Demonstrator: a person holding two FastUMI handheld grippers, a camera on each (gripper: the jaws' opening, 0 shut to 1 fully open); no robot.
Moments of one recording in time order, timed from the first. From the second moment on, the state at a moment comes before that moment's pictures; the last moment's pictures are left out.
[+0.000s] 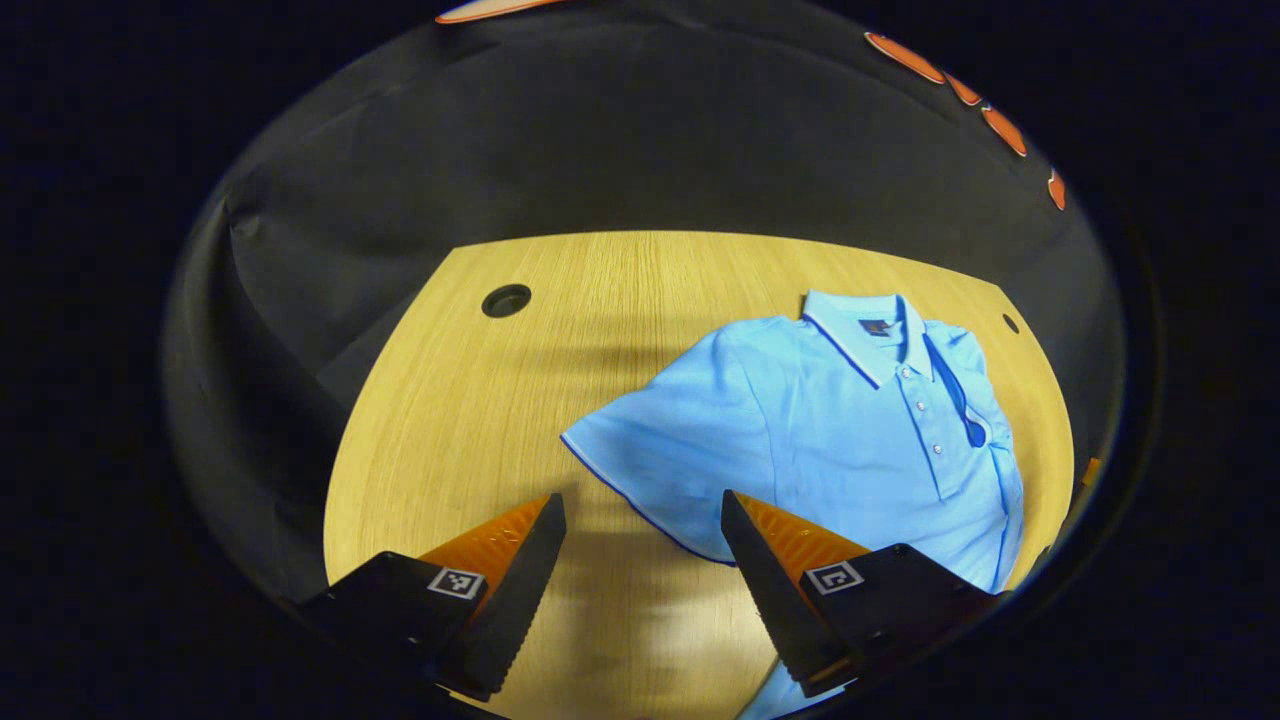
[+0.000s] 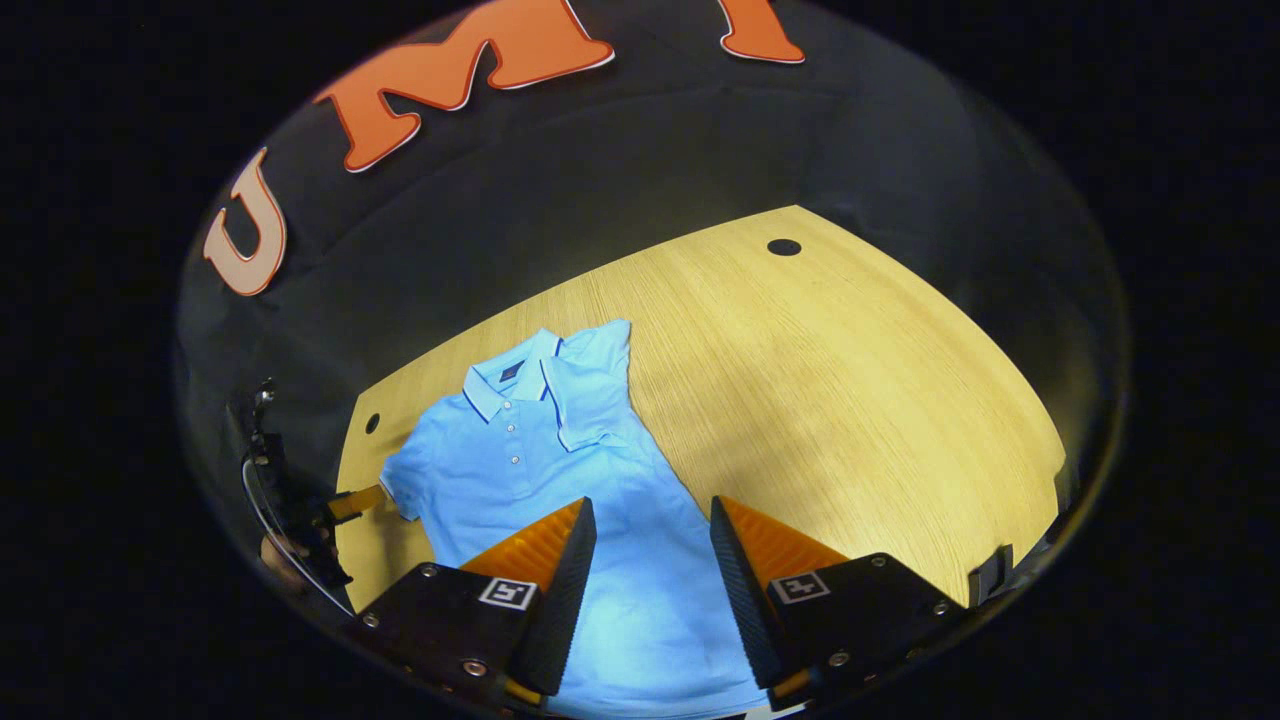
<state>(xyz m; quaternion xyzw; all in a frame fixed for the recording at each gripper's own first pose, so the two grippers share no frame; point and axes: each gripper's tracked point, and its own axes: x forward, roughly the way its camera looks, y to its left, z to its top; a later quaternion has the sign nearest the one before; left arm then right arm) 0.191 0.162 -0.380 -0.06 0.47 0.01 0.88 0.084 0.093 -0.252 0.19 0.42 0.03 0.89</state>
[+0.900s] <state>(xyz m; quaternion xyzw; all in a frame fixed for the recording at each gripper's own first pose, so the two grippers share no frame) 0.220 0.137 -0.395 -0.15 0.50 0.02 0.85 0.042 0.077 -0.238 0.13 0.39 0.03 0.91</state>
